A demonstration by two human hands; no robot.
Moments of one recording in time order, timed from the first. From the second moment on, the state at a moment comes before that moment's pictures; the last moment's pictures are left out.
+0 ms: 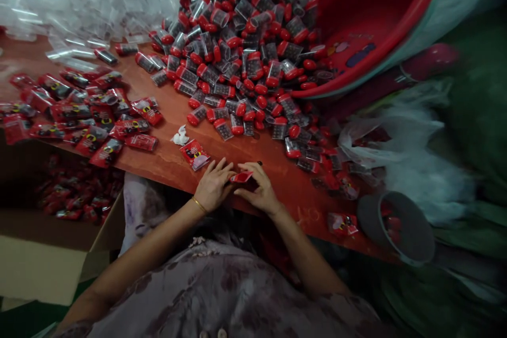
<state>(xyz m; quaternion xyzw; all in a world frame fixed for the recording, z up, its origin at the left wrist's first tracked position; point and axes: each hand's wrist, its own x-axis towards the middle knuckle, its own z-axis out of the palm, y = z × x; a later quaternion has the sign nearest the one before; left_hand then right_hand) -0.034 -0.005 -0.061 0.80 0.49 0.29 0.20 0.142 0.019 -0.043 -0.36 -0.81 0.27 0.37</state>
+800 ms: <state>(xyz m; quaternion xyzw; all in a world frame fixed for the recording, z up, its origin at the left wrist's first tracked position) -0.035 -0.004 -0.060 0.71 0.47 0.42 0.30 0.140 0.012 -0.053 -0.41 -0.78 0.25 0.40</state>
